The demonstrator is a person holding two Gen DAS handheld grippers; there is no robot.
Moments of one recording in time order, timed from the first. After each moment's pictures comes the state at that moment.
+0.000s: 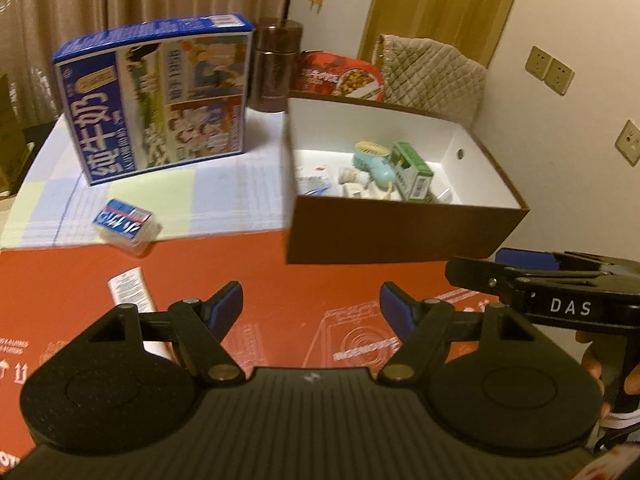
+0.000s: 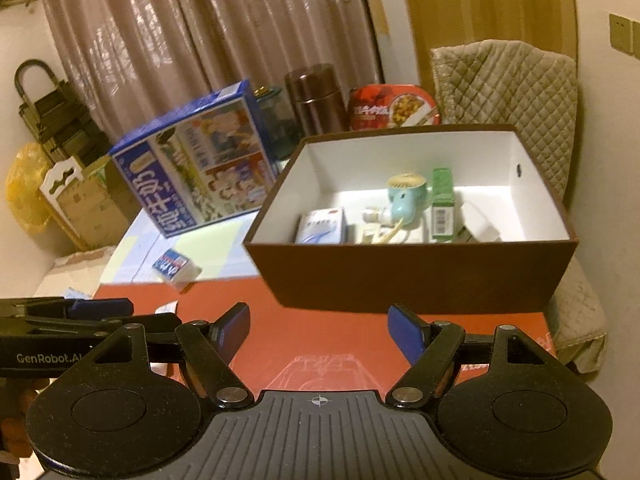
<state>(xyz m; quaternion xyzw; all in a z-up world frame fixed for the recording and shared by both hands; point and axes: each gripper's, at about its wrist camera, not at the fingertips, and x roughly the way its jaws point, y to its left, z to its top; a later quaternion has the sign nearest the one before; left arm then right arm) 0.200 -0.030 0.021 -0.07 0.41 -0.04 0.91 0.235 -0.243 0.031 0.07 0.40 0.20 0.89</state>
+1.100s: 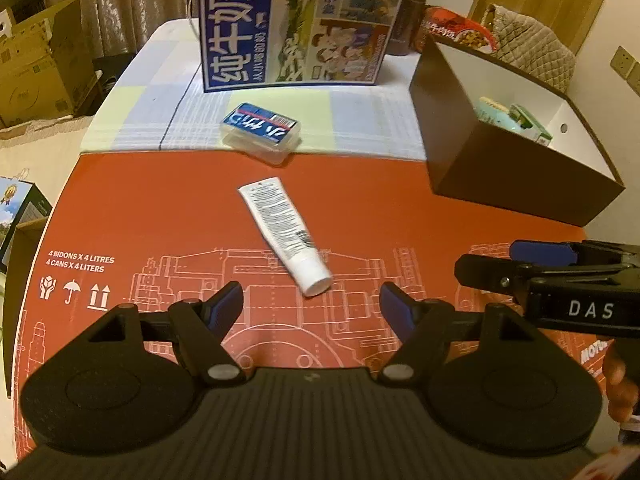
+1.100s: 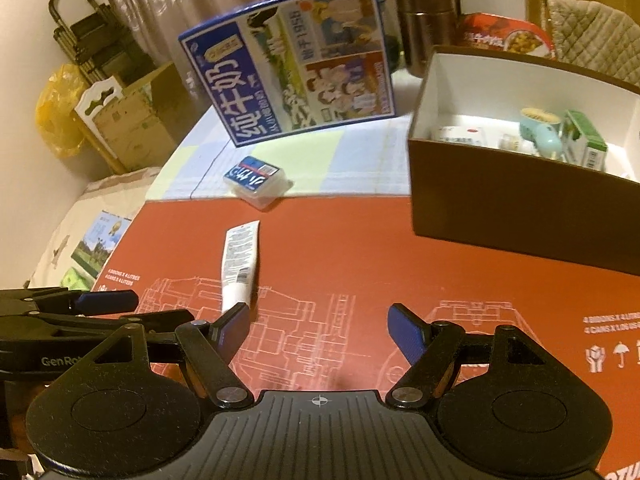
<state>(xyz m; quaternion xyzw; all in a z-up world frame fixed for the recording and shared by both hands) 0.167 0.087 -0.043 -0.10 0.47 0.04 0.87 0.228 -0.101 -0.030 0.03 0.47 0.27 0.84</state>
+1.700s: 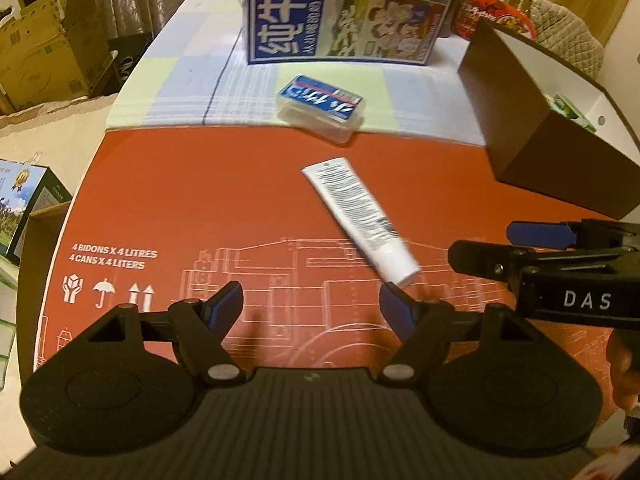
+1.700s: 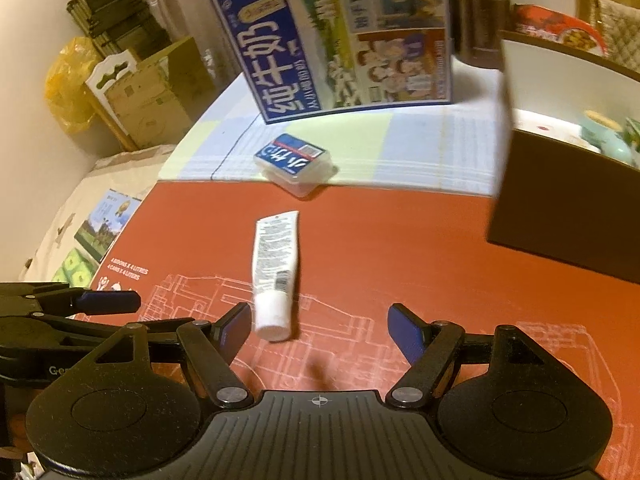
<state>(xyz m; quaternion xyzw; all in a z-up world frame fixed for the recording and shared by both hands) 0.177 0.144 -0.075 -0.09 0.50 0.06 0.86 0.243 -0.031 -0.063 0.00 0.48 0.30 0.82</state>
